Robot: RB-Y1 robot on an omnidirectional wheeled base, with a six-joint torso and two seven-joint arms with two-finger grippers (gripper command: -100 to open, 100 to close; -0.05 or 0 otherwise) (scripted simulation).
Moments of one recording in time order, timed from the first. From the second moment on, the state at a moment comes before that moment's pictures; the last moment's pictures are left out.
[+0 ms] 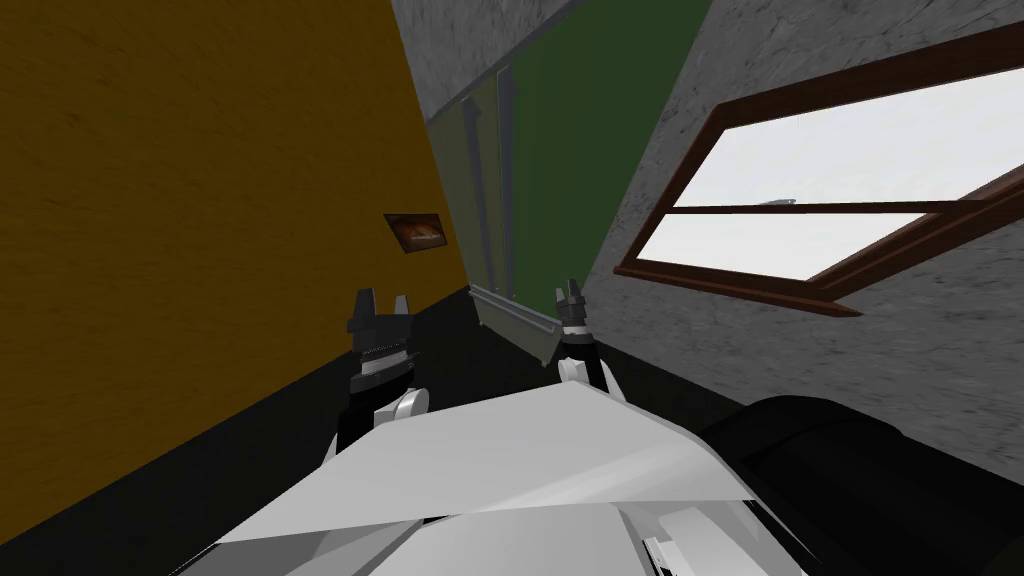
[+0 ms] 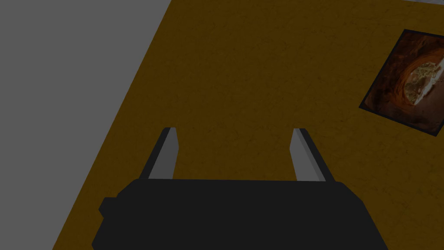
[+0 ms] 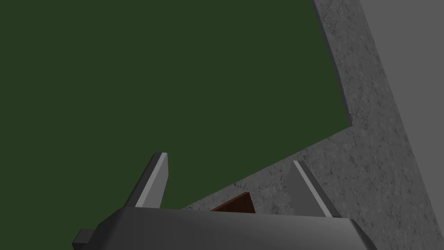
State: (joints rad) left arm 0.52 -0.04 -0.07 -2.34 -0.03 -0.46 0.04; right arm 0.48 0.03 0.05 -2.21 0.07 -0.44 -0.09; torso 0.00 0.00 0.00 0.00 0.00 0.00
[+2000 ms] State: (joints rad) left arm 0.52 -0.04 -0.07 -2.34 -0.03 -0.46 0.04; right arm 0.41 -0.16 0.05 -2.08 0.07 -0.48 0.14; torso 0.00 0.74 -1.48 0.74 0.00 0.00
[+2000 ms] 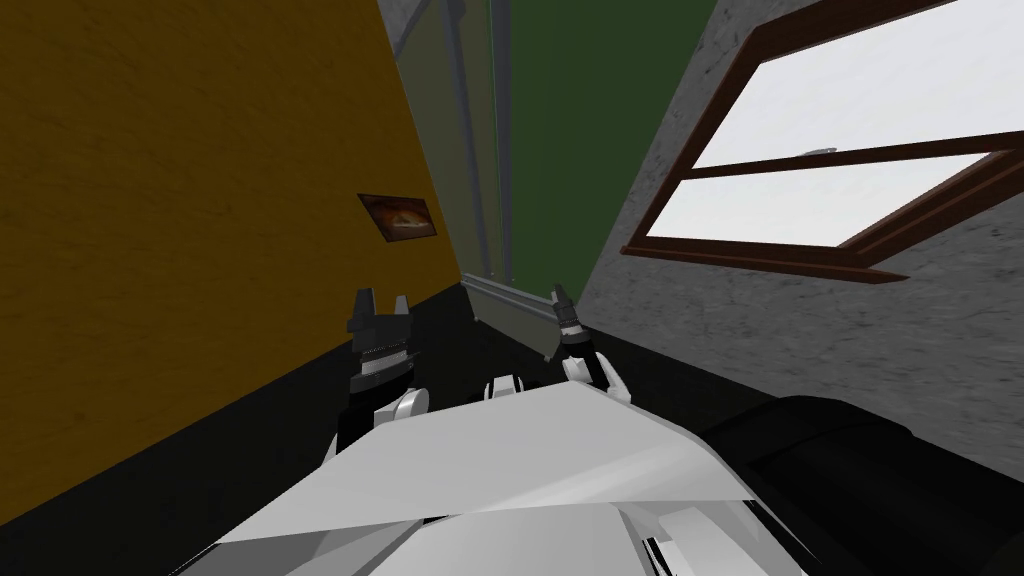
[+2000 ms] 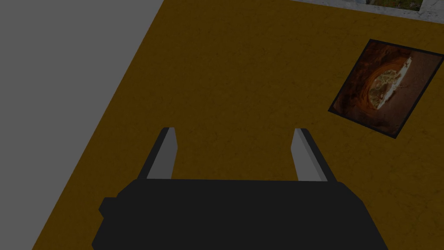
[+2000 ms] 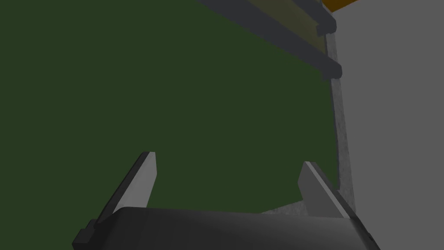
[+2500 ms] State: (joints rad) left arm 0.52 -0.04 -0.07 -2.34 -0.03 -0.46 0.04; right arm 0.37 -0.19 0.05 -2.02 0.07 -0.51 0.27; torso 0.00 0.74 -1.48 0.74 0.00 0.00
